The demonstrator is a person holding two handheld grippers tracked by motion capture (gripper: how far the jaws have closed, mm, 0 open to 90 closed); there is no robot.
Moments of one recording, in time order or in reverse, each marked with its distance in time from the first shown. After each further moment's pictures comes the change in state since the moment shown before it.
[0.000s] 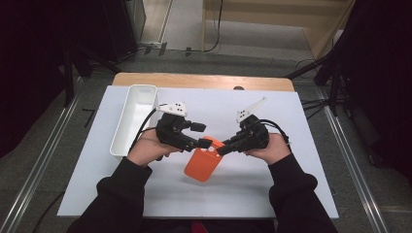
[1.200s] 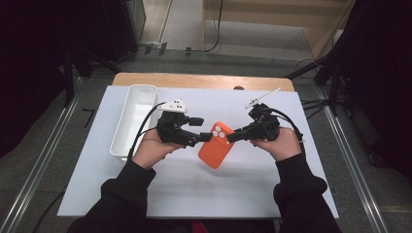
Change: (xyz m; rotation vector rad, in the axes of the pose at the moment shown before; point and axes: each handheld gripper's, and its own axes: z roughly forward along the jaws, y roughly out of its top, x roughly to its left) left arm 0.003 0.001 0.003 -0.050 0.116 -0.049; right arm 0.008 0.011 -0.033 0.005 -0.221 0.258
